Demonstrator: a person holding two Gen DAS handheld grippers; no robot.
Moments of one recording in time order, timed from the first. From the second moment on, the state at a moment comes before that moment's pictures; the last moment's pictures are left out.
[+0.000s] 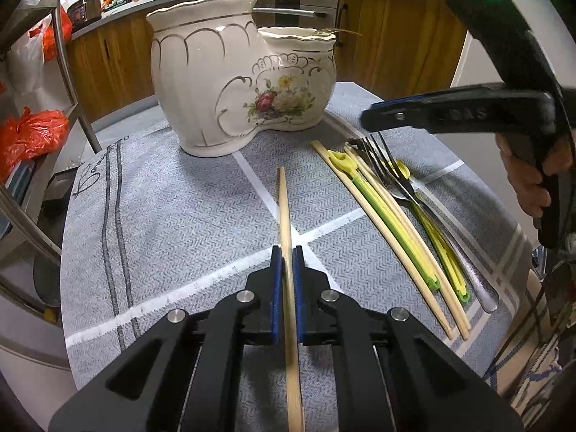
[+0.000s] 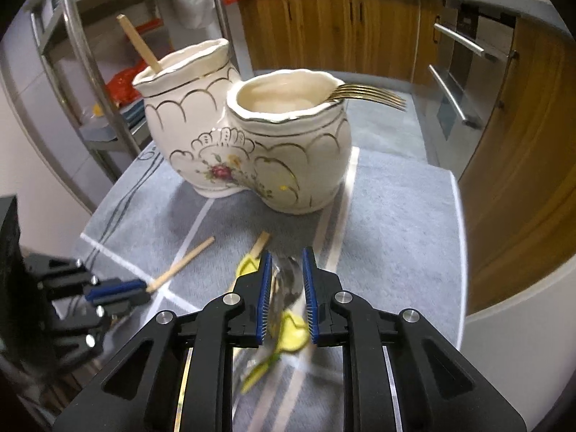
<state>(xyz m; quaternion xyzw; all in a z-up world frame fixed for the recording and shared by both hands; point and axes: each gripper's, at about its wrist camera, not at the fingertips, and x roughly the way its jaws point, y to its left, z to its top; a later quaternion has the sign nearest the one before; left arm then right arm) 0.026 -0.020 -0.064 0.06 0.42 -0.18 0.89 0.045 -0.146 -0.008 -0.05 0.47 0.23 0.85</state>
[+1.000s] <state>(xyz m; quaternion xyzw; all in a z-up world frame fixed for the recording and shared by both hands) 0.025 -0.006 -0.065 0.04 0.41 -0.20 0.89 0.031 -0.153 0.026 -0.07 0.42 0.22 0.88</state>
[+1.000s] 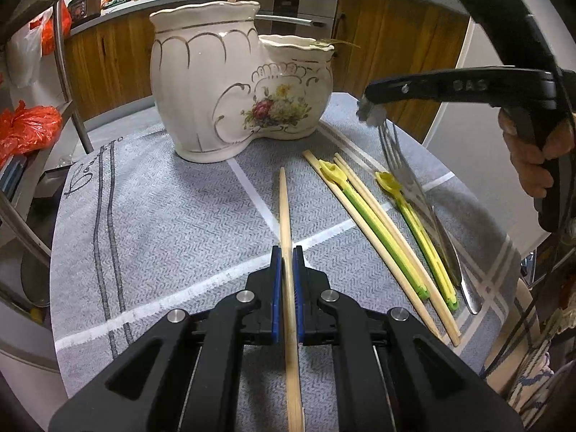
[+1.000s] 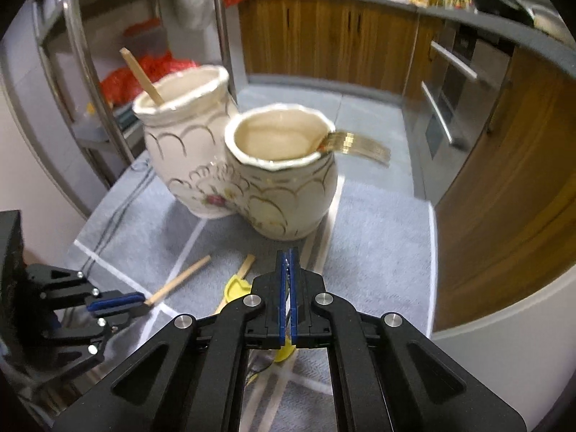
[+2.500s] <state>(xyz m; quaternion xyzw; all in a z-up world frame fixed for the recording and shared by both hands) 0.073 -0.056 -0.041 -0.09 0.39 -0.34 0.85 0.005 -0.190 0.026 0.02 0.30 0.29 0.91</state>
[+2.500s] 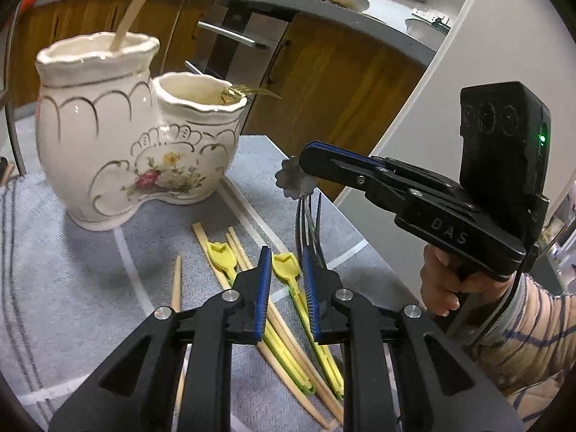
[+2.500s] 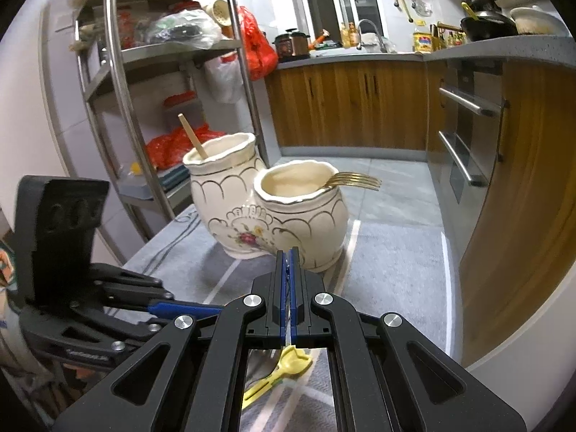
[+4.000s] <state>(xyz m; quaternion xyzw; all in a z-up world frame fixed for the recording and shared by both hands) 0.045 -0.037 -0.063 0.12 0.43 -0.20 0.87 -0.031 -0.208 0.057 0.00 0.23 0.26 0.94</state>
